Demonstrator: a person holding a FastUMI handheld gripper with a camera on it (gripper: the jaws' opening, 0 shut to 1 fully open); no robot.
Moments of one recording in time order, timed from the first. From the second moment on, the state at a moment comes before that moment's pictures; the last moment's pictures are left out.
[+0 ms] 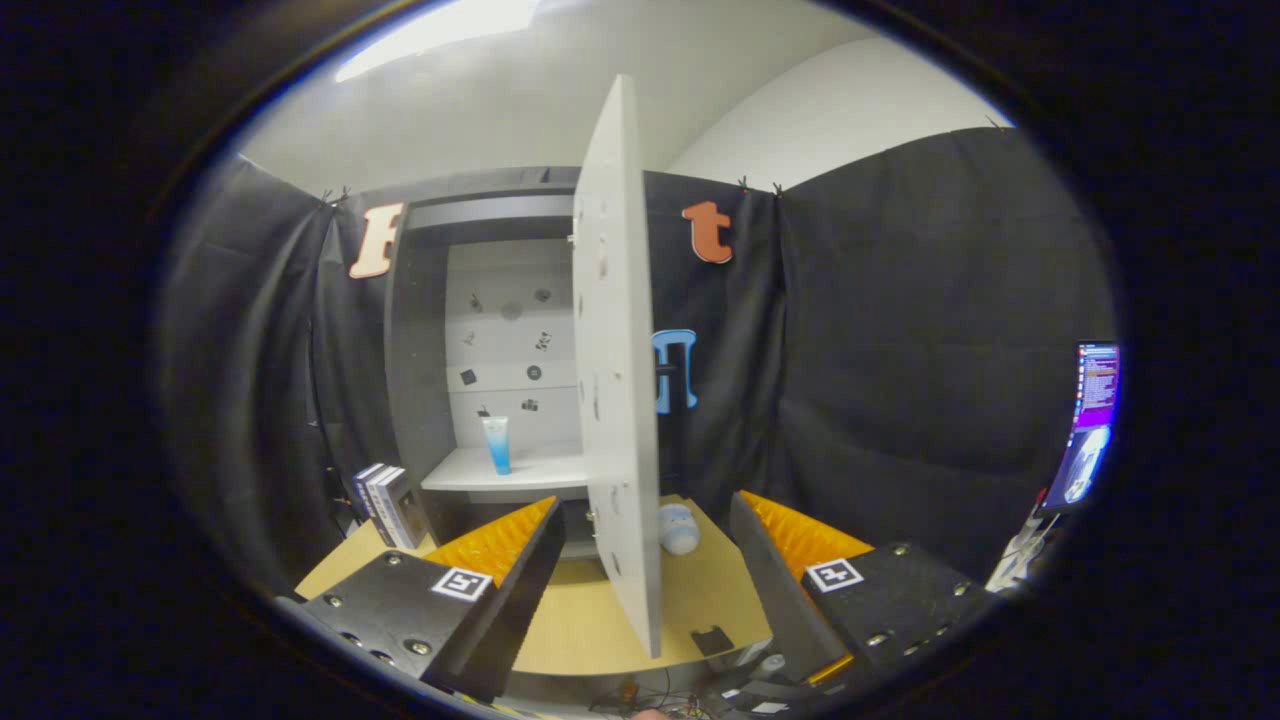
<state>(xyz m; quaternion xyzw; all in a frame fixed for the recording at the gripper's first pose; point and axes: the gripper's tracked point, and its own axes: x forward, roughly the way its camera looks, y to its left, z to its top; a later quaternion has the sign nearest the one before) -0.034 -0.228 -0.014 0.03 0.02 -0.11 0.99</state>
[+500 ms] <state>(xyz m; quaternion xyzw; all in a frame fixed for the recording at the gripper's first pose) 0.039 -0.283 -0.038 0.04 0.03 -0.05 1.00</state>
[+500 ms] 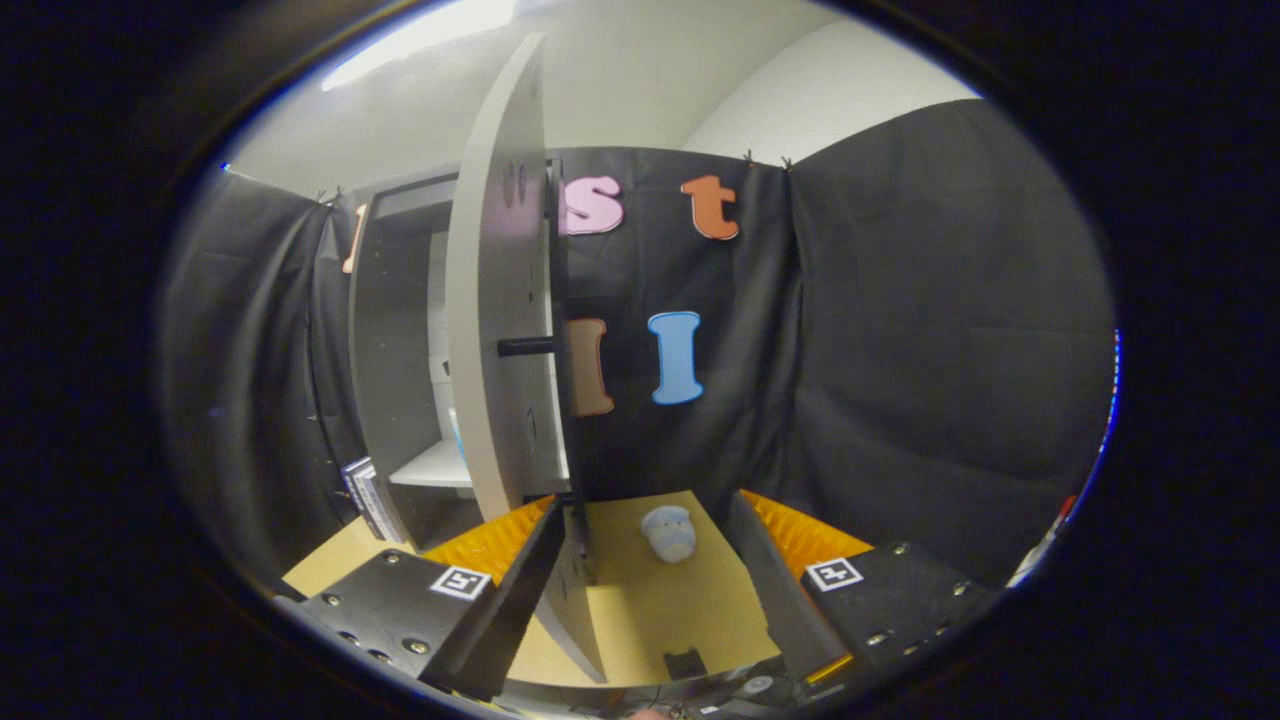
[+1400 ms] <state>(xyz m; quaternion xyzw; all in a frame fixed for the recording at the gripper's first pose) 0.062 -0.196 -0.041 0.04 0.04 0.11 0.99</state>
